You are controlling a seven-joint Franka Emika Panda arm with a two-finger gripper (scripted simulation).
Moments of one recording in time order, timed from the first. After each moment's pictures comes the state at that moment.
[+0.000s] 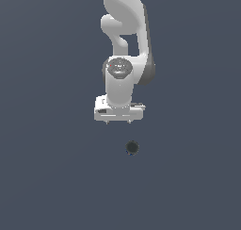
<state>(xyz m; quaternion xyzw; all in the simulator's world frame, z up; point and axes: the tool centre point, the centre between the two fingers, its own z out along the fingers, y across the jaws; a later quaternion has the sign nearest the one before) 0.000 -0.010 0.135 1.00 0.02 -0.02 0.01</state>
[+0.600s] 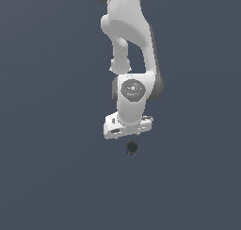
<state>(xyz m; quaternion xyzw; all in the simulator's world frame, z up) 0.049 0.029 0.095 0.99 0.11 -0.01 0.01</state>
